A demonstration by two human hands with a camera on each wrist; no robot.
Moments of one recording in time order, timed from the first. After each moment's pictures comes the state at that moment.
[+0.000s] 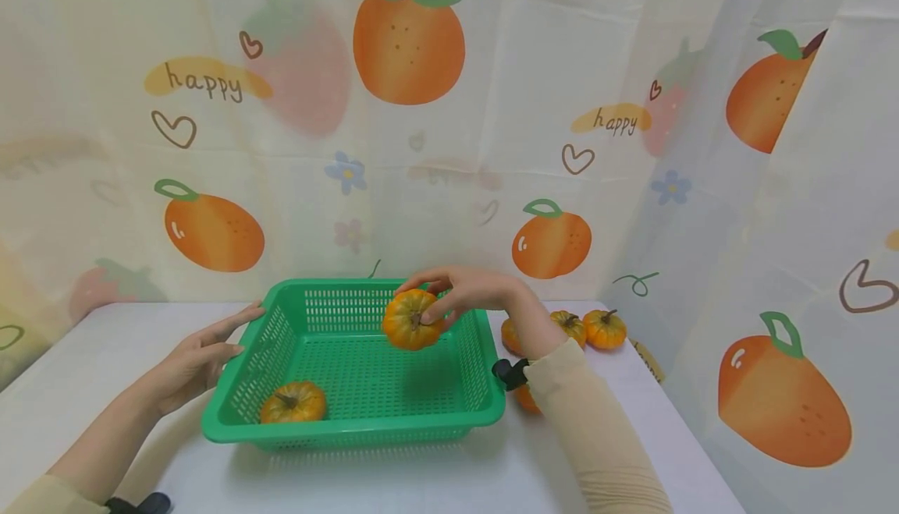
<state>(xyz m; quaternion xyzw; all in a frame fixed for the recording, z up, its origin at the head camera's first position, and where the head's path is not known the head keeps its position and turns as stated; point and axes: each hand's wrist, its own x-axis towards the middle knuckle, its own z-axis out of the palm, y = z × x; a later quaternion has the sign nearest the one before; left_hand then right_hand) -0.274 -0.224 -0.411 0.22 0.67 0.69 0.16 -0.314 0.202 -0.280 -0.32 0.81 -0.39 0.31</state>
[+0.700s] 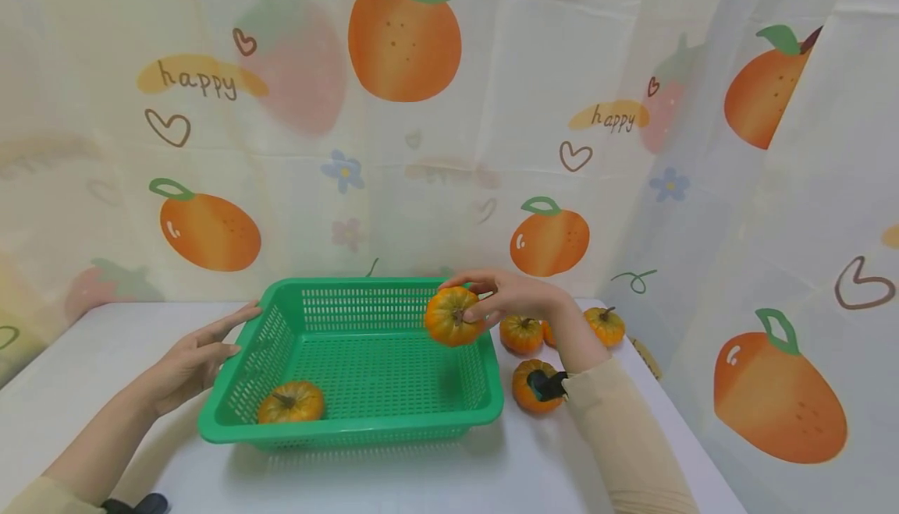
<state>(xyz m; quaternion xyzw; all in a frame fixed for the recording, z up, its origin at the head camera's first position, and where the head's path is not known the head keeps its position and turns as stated) -0.275 -0.224 -0.413 0.22 0.66 0.70 0.16 -0.317 0.266 -0.300 -0.27 0.84 -0.39 0.25</state>
